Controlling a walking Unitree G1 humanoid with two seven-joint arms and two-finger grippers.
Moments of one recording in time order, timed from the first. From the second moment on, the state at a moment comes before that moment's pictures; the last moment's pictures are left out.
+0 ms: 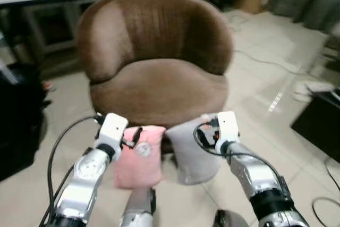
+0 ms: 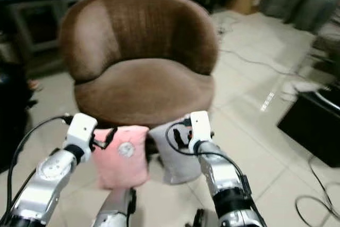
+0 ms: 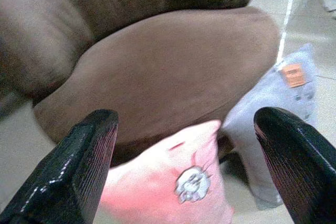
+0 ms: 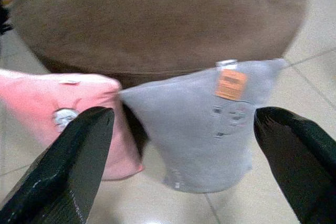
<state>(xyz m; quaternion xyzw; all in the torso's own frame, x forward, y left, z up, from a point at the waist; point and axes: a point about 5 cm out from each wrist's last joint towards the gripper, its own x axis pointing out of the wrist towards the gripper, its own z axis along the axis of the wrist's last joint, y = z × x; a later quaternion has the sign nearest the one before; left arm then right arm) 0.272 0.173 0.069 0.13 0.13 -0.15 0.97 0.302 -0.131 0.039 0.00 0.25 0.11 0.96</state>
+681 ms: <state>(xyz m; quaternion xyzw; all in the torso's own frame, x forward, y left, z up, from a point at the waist) 0.274 0.168 0.065 0.14 0.14 -0.17 0.97 0.295 -0.130 0.032 0.02 0.26 0.10 0.96</state>
